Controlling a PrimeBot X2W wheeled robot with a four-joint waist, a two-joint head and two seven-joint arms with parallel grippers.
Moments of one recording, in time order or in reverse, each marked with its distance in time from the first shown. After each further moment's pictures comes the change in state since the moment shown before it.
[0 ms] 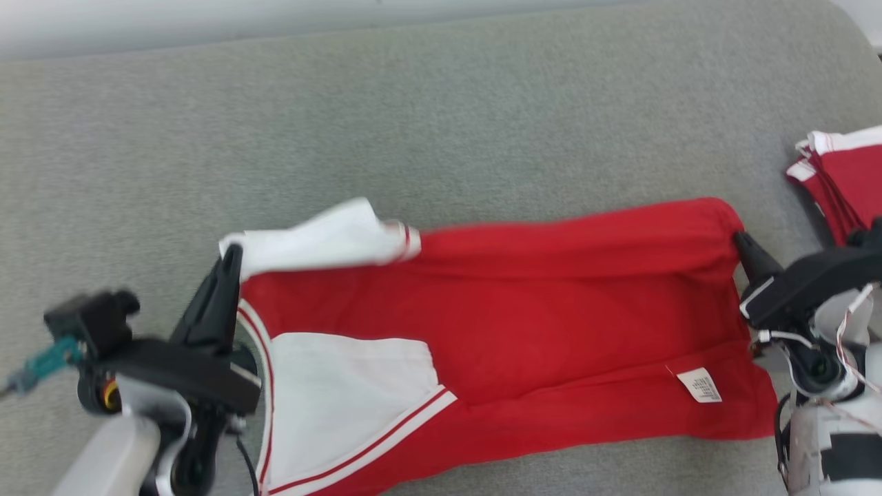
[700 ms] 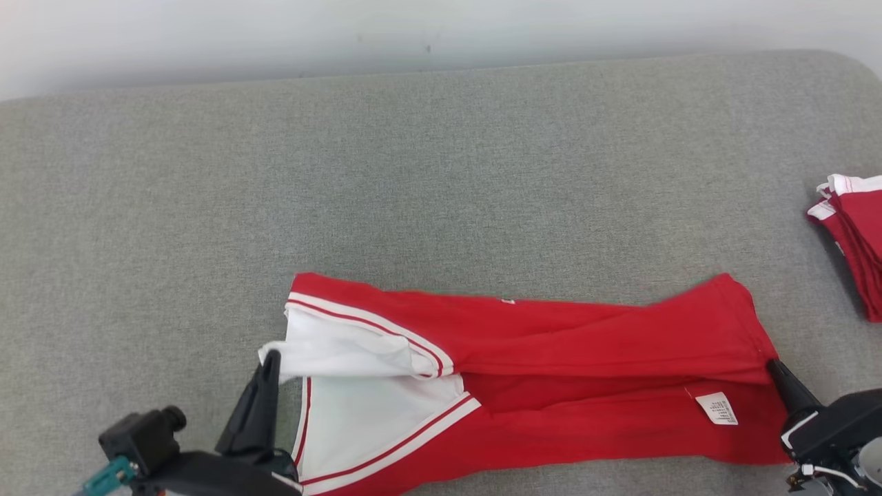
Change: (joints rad) left arm 0.254 -0.068 -0.029 -0.065 0.011 0.018 -0.129; right arm 0.371 0.001 -0.054 -0.206 0.160 0.000 0.020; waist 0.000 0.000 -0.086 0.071
